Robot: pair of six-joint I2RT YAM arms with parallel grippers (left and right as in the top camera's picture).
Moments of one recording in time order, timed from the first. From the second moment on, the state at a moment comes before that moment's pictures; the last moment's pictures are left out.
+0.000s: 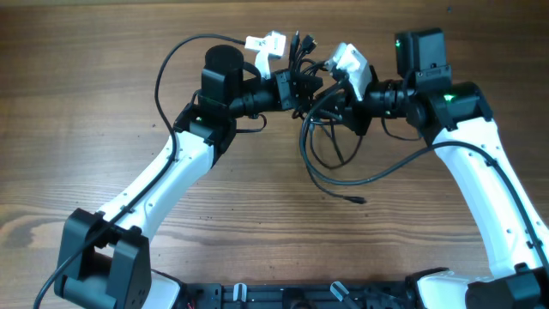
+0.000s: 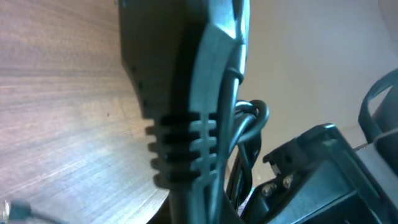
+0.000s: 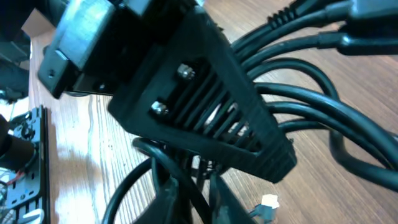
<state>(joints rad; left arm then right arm) -0.42 1.60 1.09 0.22 0.79 -0.85 0.24 1.49 1.38 -0.77 -0.78 -0.50</state>
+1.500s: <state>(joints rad) -0.42 1.60 1.10 -0.21 0.47 -0.92 0.18 0.95 1.44 -0.48 -0.71 0.09</state>
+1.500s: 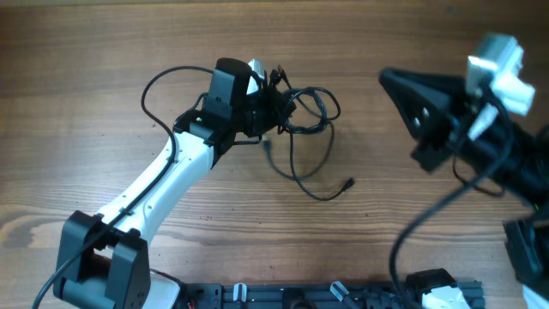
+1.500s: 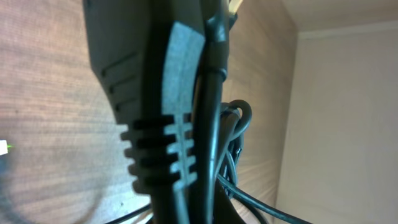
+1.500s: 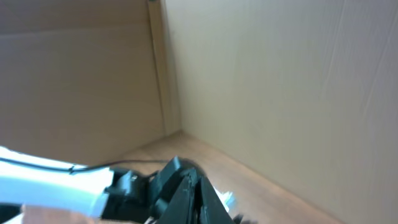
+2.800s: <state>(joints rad) -0.43 1.60 1.10 0.41 0.53 -0.06 0.12 1.67 1.43 -0.77 -0.73 0.33</state>
